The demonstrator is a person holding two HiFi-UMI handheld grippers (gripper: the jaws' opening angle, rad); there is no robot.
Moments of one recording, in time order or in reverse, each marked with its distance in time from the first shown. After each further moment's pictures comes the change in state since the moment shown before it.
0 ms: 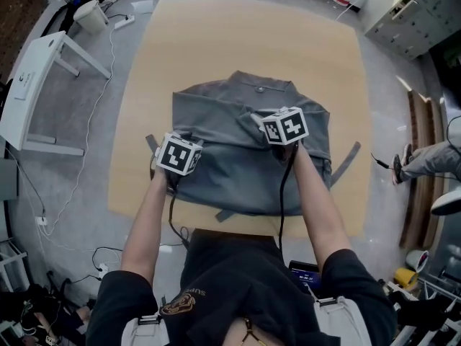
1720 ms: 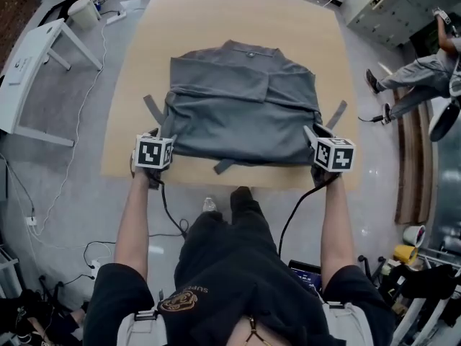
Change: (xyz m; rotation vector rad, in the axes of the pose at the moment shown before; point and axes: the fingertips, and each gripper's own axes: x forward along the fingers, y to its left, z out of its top) left arm -0.065 0.014 -0.153 -0.131 -0.087 0.132; right arm -0.216 0.009 -0.179 0.196 -0.142 -0.453
